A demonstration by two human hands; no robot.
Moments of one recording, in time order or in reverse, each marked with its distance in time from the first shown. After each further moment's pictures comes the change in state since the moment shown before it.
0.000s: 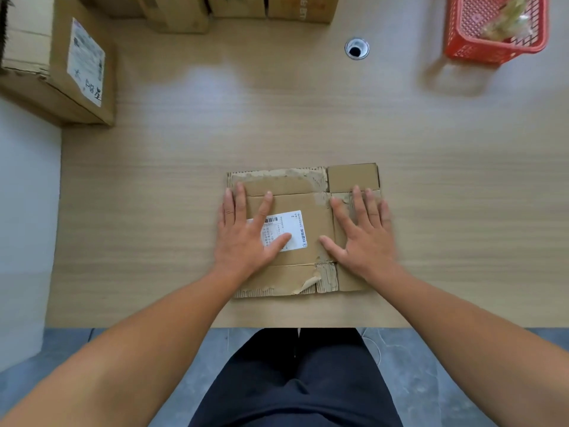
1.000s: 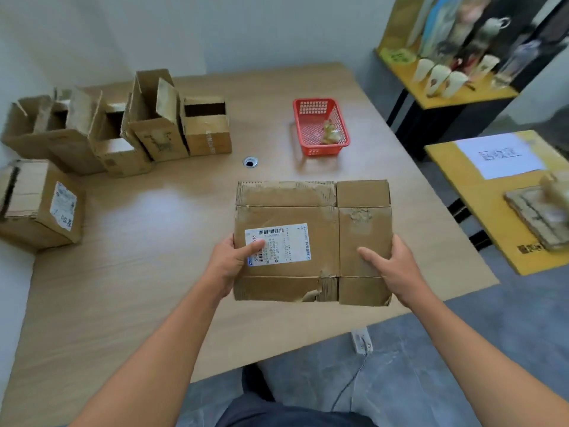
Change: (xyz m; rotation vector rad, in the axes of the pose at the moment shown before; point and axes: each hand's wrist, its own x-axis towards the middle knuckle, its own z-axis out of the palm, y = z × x) left_hand 0.003 0.160 -0.151 -1.415 -0.394 -0.254; right_hand -0.138 0.151 -0.188 1.153 0.279 0.567
